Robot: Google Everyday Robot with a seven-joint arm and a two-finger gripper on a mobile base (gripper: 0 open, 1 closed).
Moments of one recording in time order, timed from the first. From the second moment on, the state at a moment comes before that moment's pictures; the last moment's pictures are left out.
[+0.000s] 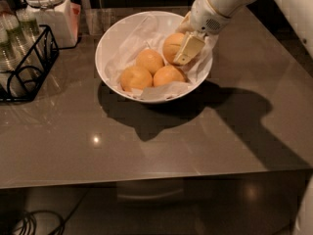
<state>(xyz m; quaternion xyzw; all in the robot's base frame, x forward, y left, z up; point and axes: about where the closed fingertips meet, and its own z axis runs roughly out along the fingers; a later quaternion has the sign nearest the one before) 0.656 -0.087 0.929 -0.66 0.69 0.07 0.29</state>
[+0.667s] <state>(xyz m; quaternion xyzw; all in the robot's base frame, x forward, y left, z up) 0.617 -0.102 0.996 -0.60 0.69 0.07 0.39</state>
